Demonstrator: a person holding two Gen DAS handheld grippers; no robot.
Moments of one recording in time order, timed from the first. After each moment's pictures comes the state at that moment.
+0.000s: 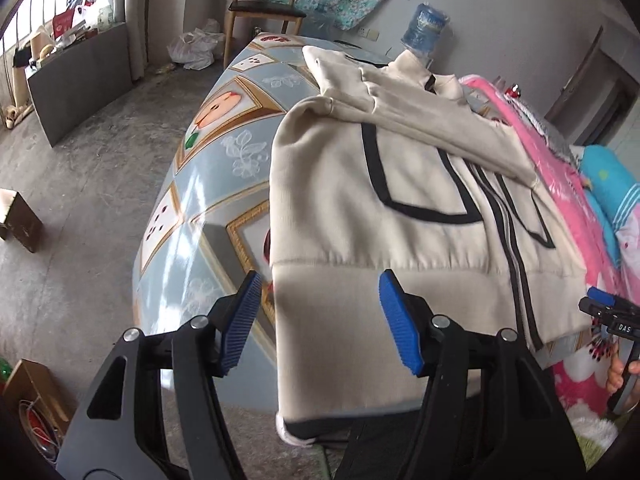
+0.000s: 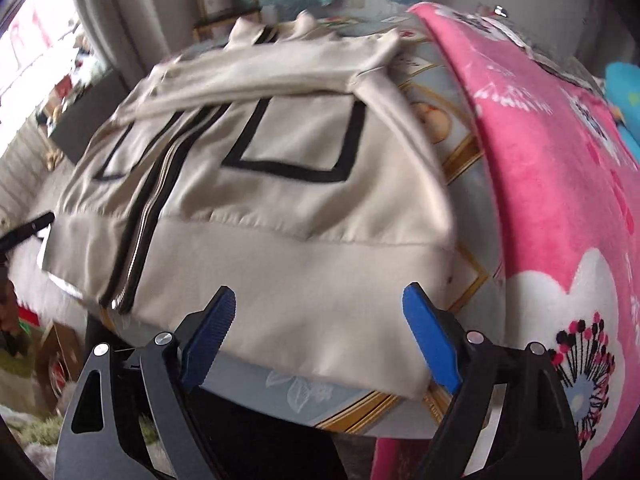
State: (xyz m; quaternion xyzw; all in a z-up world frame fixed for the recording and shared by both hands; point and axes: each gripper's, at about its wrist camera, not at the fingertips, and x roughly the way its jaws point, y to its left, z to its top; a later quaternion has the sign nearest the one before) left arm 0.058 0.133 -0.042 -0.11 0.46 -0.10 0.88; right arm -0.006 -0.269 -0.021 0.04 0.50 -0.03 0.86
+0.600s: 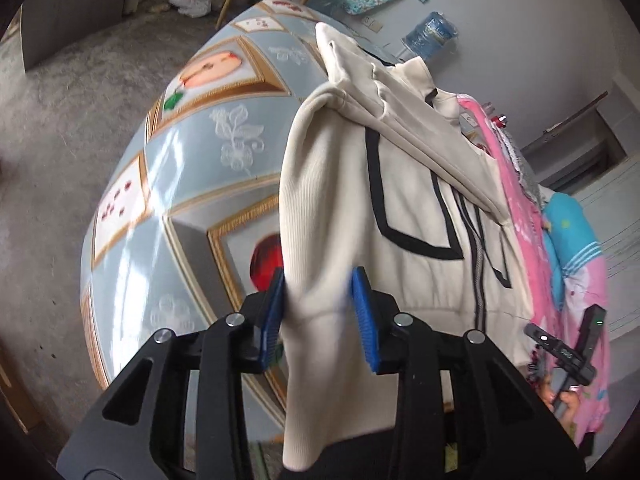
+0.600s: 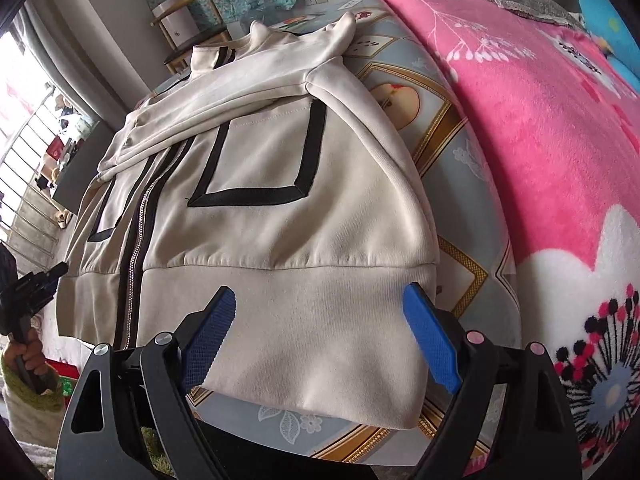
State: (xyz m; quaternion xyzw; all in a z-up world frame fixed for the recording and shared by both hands) left arm 0.087 0.161 -0.060 -0.24 0.50 -0.15 0.82; right arm 0.011 -0.303 -0.039 0.14 0.50 -0.04 0.85
